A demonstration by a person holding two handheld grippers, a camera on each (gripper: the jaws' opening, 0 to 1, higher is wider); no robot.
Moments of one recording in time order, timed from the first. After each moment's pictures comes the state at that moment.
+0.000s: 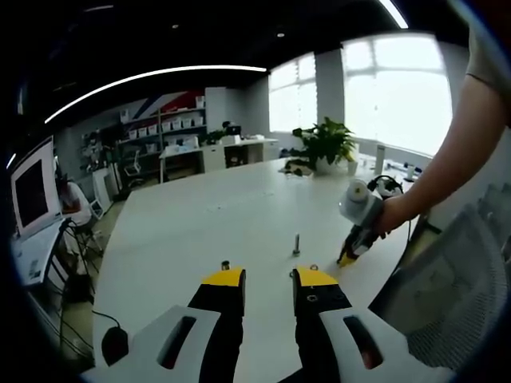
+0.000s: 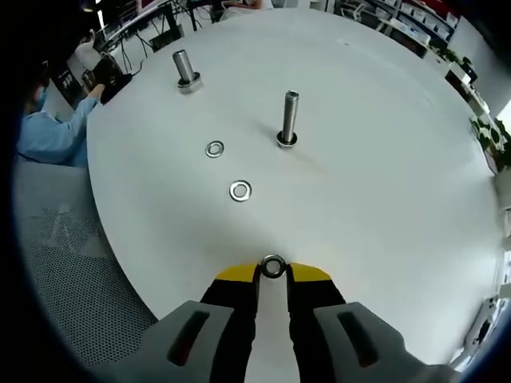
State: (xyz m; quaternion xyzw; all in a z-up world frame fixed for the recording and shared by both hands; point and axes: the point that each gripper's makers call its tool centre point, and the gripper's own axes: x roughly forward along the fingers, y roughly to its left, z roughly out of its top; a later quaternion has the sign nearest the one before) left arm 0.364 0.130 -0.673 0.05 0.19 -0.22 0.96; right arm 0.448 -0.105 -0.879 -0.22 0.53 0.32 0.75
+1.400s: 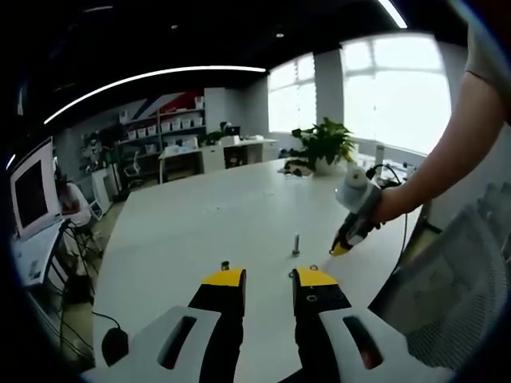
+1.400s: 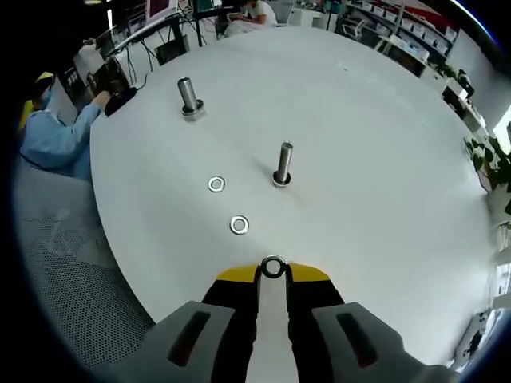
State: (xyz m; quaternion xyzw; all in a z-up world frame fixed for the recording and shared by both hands) left arm 0.364 0.130 -0.673 0.05 0.18 -0.23 0.96; right arm 0.471 -0.090 -0.849 -0.23 0.49 0.33 0.78
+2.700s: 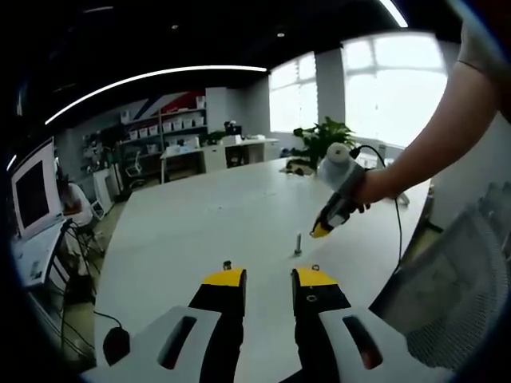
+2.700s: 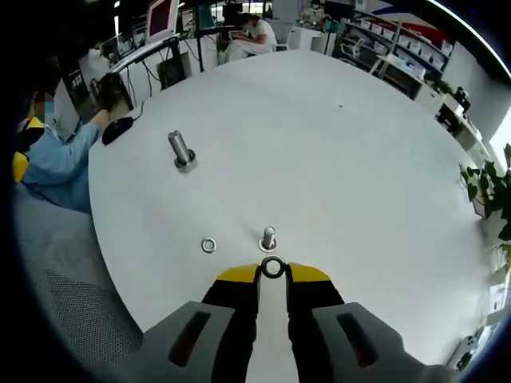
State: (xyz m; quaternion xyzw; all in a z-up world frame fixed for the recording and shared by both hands) left arm 0.364 0.132 -0.673 0.05 0.18 -0.22 0.96; right arm 0.519 -0.057 -0.813 -0.22 0.44 0.34 0.80
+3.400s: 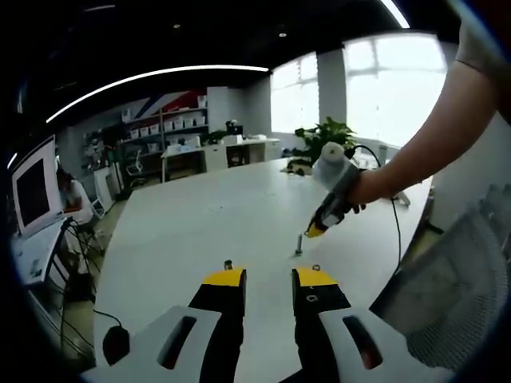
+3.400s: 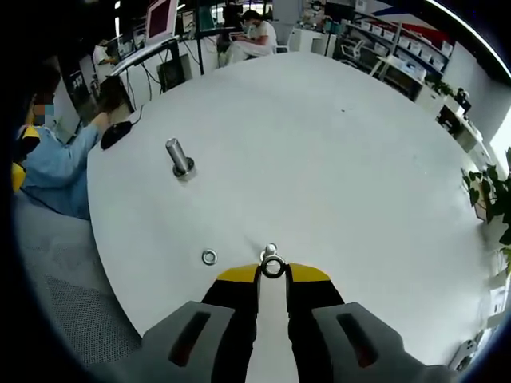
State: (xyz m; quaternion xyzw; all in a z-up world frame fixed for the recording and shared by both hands) left arm 0.365 0.133 -0.674 0.05 0.19 -0.22 0.96; right arm 0.527 -0.045 -0.812 -0.22 0.44 0.34 0.80
